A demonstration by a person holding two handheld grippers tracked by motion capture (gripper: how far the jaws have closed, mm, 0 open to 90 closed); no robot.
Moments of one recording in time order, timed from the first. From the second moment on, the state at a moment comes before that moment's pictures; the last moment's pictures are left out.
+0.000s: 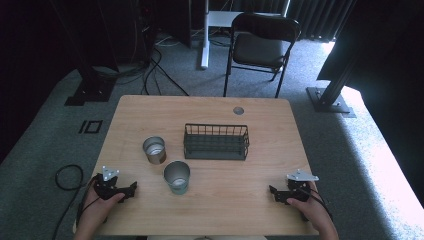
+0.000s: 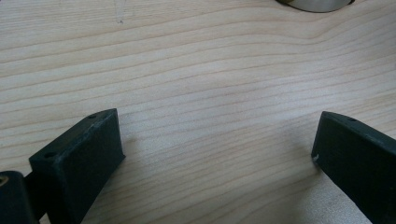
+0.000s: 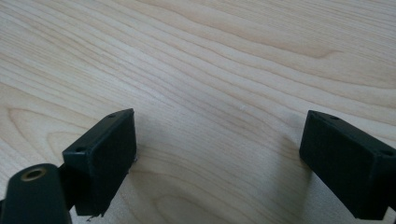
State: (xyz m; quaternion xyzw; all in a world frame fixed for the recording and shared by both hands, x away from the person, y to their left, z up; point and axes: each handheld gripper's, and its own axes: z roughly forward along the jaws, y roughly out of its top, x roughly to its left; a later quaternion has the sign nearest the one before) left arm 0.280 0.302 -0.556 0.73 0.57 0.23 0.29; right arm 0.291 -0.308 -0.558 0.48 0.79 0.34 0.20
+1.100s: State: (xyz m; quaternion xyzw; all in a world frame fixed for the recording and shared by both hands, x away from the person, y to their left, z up) left arm 0.280 0.302 -0.556 0.73 0.57 0.23 0.29; right arm 0.306 -0.266 -0.538 0.41 0.80 0.39 0.19
